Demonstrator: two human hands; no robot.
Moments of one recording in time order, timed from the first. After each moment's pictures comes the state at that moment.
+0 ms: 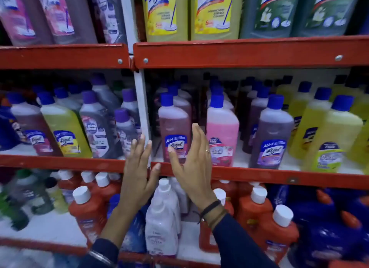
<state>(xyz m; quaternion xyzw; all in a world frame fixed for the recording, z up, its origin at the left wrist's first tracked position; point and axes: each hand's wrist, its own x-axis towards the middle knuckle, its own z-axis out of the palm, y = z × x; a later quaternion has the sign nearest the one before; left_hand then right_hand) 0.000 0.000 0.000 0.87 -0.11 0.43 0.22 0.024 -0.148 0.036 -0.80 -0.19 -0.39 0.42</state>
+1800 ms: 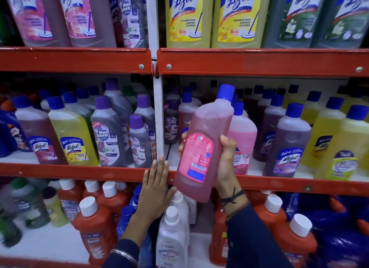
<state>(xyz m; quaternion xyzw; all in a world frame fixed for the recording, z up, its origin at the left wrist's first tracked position) 0.039 0.027 -0.055 0.95 -0.07 0.30 0.11 0.047 -0.147 0.069 -0.47 -0.25 0.05 0.84</state>
